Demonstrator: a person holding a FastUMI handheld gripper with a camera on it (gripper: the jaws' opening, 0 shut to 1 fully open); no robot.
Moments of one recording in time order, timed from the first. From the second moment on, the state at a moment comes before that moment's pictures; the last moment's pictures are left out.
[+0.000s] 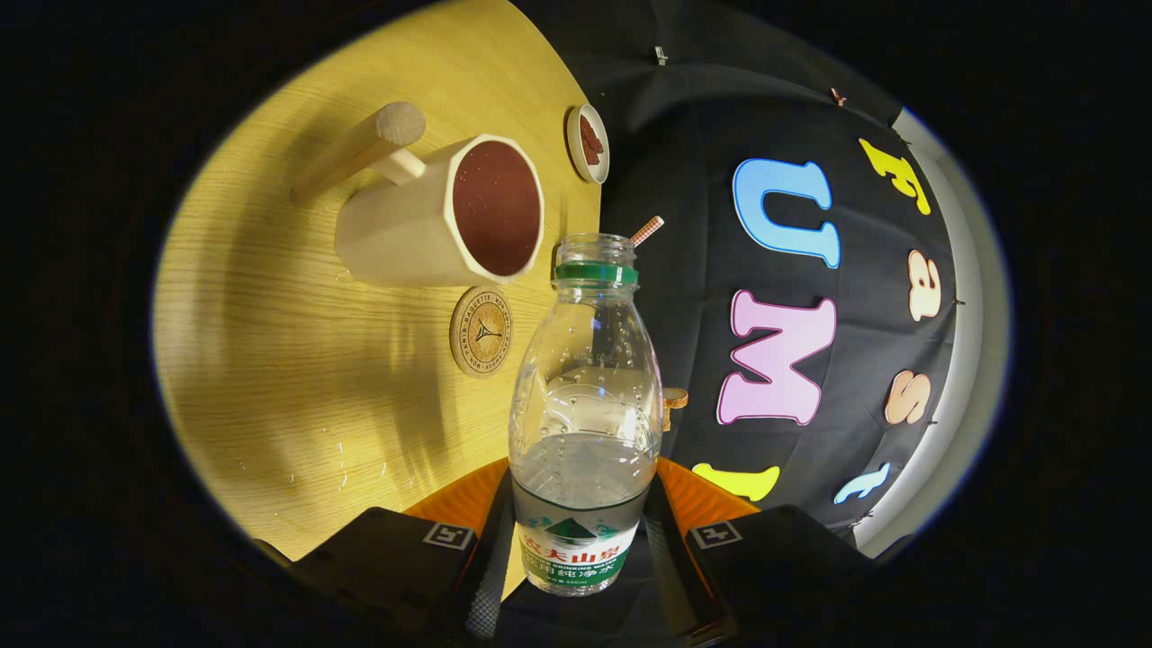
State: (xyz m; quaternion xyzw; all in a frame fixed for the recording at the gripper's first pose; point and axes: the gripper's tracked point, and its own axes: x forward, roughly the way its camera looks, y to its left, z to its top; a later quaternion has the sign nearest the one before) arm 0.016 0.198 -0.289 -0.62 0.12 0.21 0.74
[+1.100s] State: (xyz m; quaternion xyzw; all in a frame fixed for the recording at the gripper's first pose) arm 0.024 0.208 -0.291 -0.68 0.12 0.22 0.69
